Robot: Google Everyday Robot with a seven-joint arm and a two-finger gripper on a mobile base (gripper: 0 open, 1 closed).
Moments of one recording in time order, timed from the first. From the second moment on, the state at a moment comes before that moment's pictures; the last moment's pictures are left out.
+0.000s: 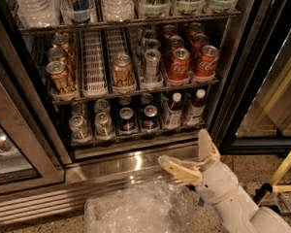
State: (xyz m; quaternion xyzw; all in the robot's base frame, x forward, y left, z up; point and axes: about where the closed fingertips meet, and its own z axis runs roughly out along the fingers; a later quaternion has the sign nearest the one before) arm 0.444 -0.106 0.796 -0.10 0.58 0.37 0.72
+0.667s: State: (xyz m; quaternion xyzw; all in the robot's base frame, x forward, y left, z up) arm 0.493 -0.151 0.804 -0.05 0.59 0.32 0.74
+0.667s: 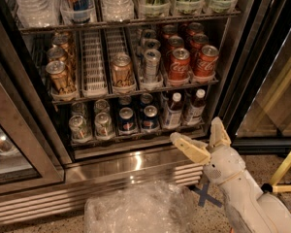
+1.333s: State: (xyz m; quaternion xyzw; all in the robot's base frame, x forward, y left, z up) arm 0.529 -0.173 0.810 -0.14 0.58 0.17 0.78
